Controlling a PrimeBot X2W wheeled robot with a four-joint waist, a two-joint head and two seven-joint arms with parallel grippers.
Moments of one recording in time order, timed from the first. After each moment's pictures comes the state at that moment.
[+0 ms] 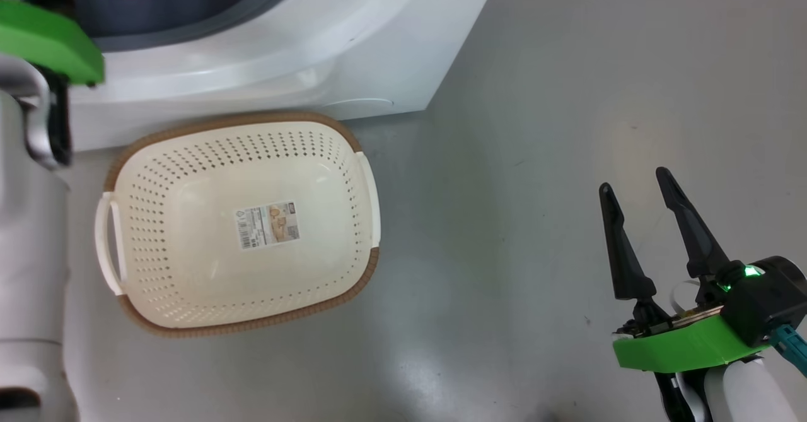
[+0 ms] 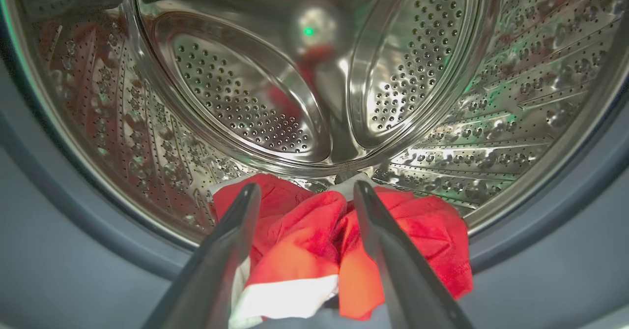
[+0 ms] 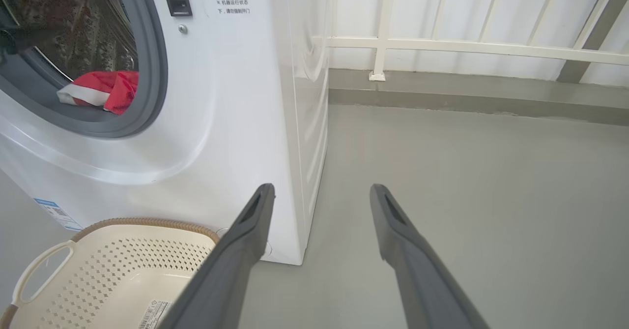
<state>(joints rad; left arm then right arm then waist) -1.15 0.21 0.01 0.90 -0.14 -0.02 -0.22 -0.11 -0.04 0.02 -0.03 0.19 0.12 -0.26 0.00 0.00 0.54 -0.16</state>
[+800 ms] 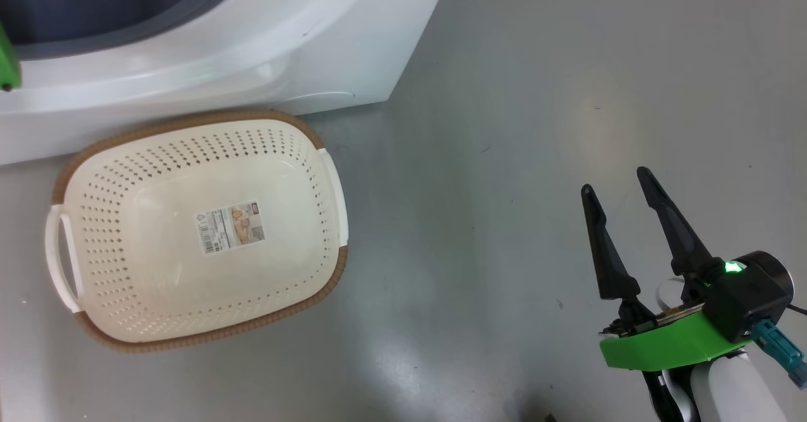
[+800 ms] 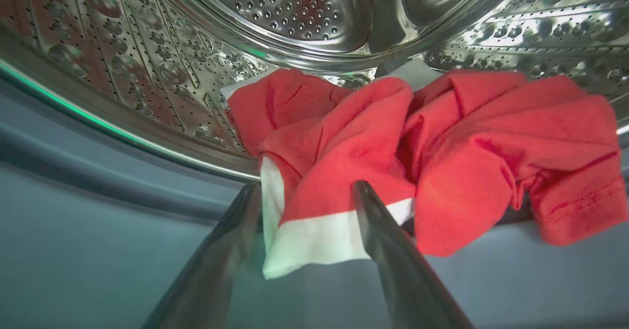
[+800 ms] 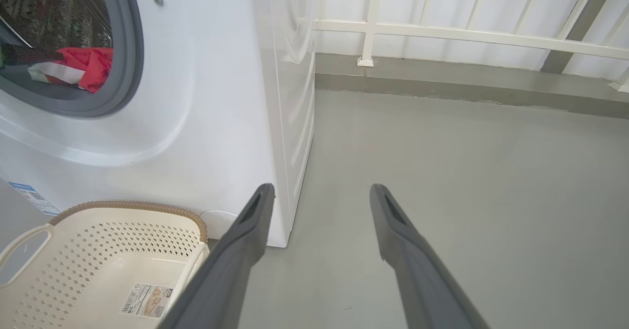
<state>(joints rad) -1.32 0.32 -0.06 1.22 -0.10 0.00 -0.03 -0.13 -0.04 0.05 -0.01 0.18 0.12 -0.26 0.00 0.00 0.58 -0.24</state>
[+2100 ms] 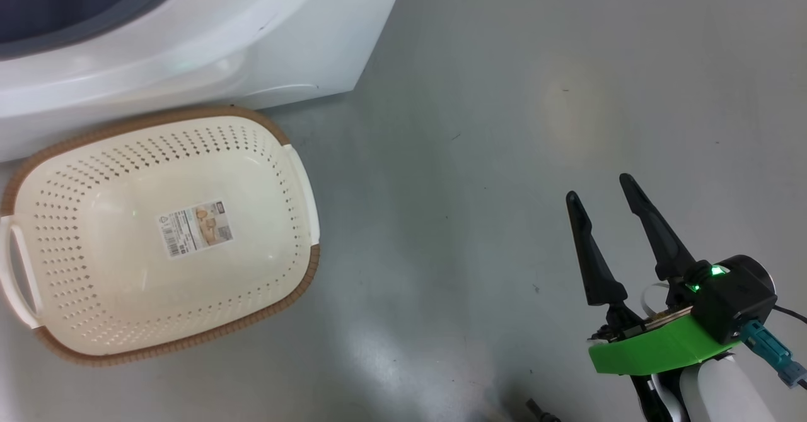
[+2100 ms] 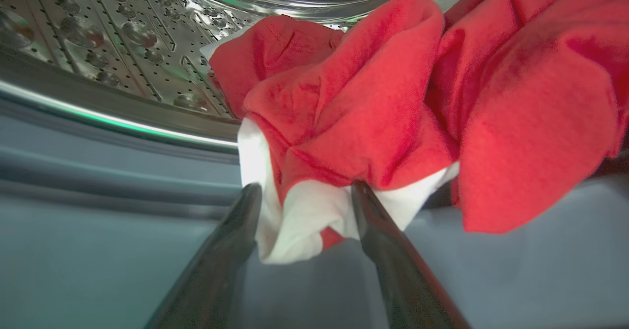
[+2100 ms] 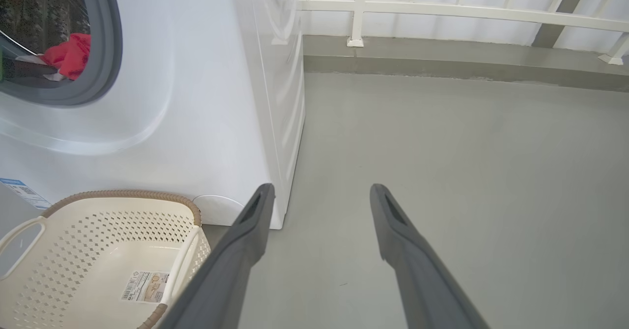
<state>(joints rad) -1.35 0.42 -0.15 1.29 -0.09 -0.01 0.06 -0.13 -0.04 0.09 0.01 0.22 0.12 -0.26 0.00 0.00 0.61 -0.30</state>
